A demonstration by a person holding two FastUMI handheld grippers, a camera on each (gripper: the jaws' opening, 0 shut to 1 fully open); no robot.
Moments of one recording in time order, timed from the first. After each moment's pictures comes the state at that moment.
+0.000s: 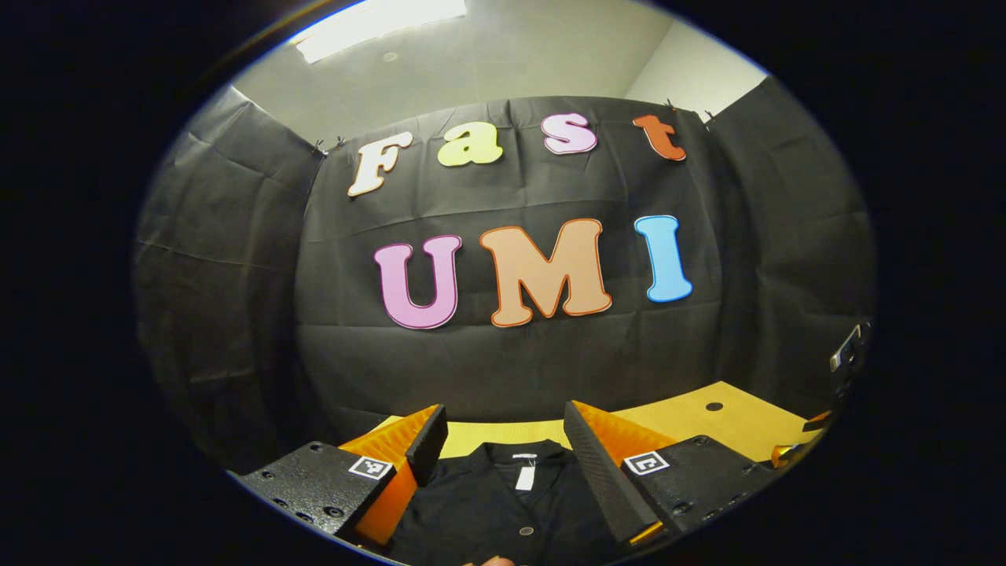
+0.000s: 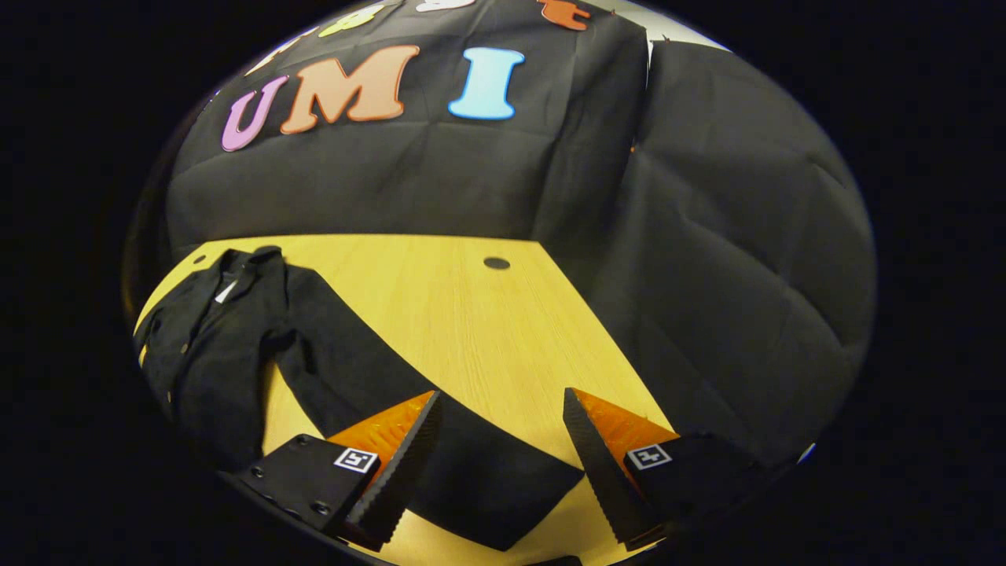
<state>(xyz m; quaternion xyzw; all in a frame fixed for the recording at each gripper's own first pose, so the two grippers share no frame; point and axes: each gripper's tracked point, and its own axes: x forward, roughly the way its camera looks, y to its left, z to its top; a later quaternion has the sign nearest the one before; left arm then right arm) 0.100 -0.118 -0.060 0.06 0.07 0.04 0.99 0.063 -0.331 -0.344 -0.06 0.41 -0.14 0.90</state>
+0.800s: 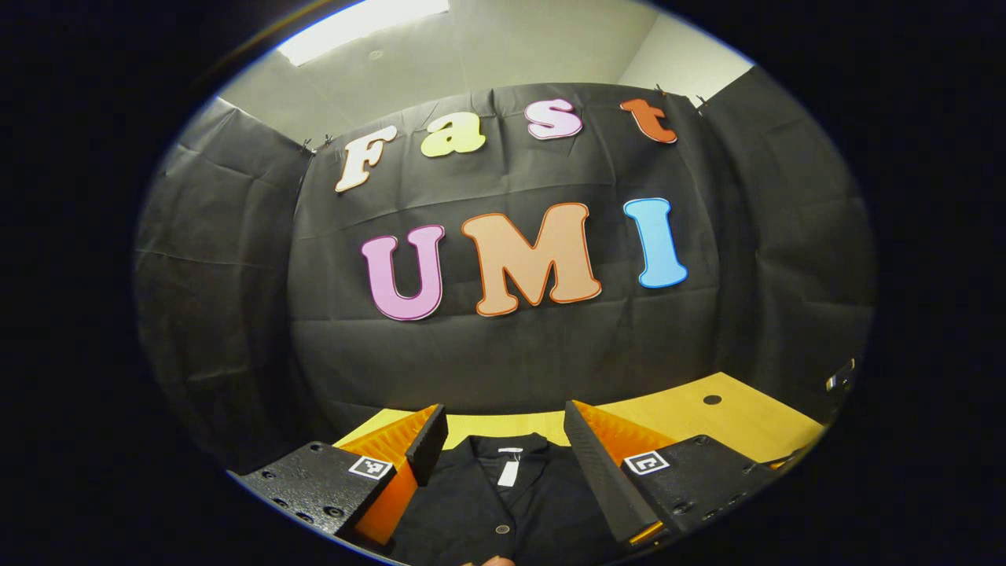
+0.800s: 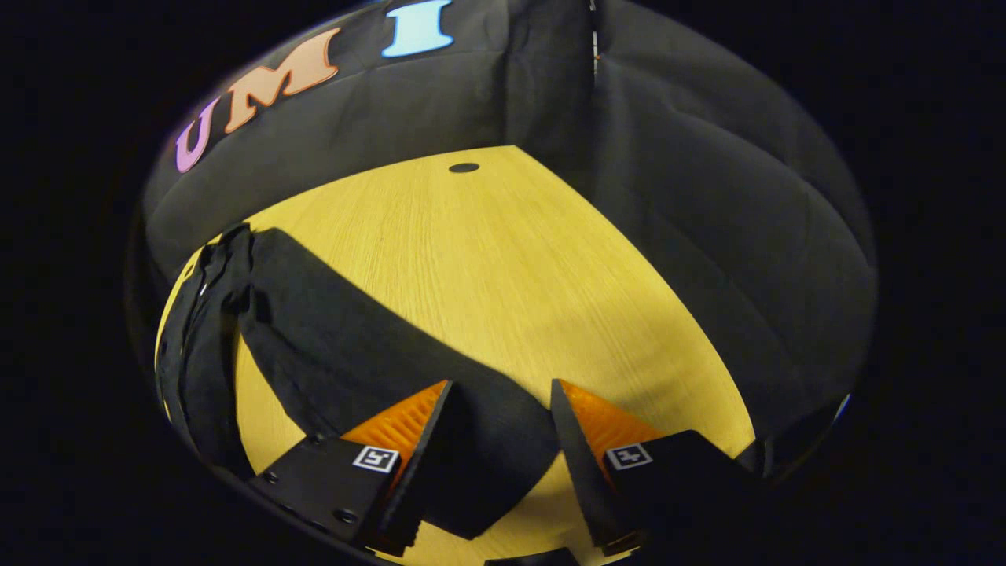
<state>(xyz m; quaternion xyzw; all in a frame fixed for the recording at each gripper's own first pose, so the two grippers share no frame) 0.112 -0.157 -0.075 0.08 0.08 0.05 0.99 0.042 -0.355 -0.400 0.05 0.52 -0.12 0.84</state>
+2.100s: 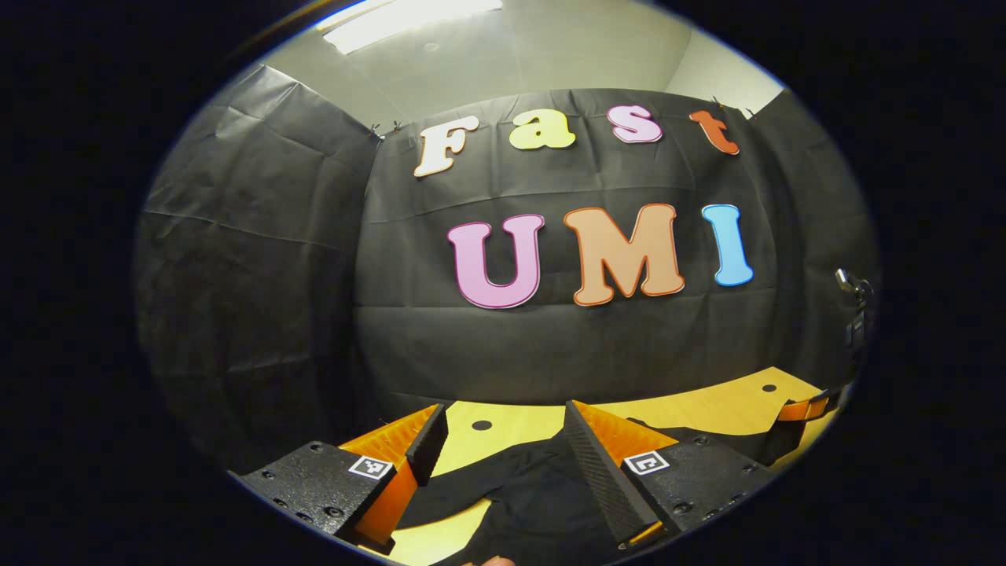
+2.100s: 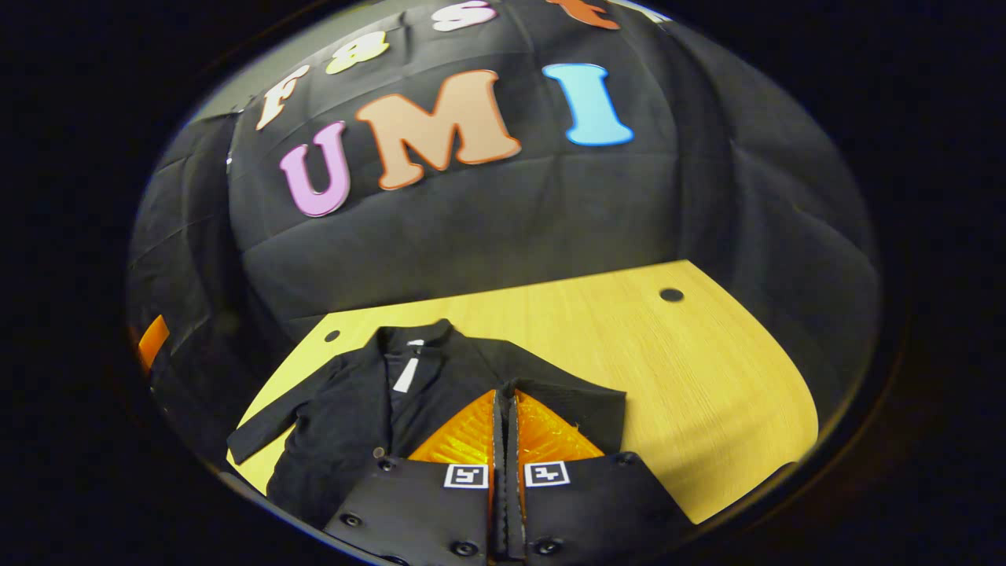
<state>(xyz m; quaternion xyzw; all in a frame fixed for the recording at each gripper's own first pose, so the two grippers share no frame) 0.057 0.063 -0.081 0.05 0.08 0.12 0.99 0.150 -0.054 -0.242 0.07 0.35 0.05 0.93</state>
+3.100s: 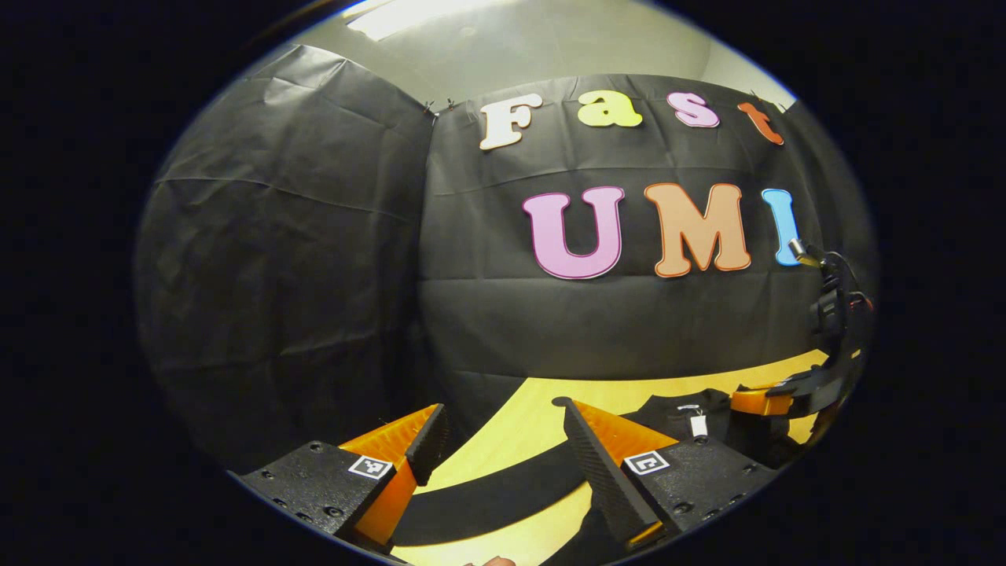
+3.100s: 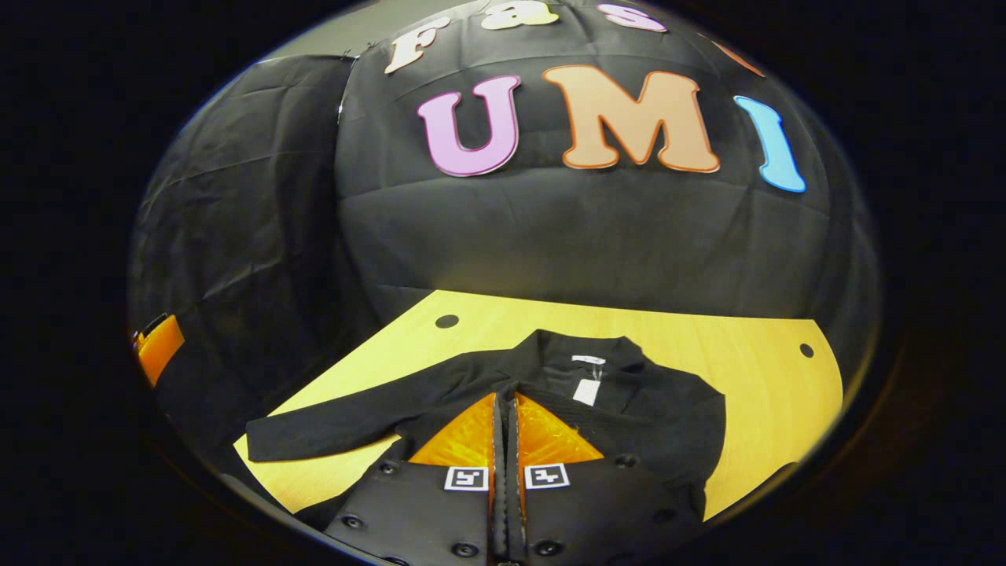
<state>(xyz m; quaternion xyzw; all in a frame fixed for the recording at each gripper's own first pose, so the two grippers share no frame) 0.005 0.212 -0.117 0.05 0.12 0.20 0.97 0.187 0.208 -0.275 -0.01 0.35 0.20 0.92</state>
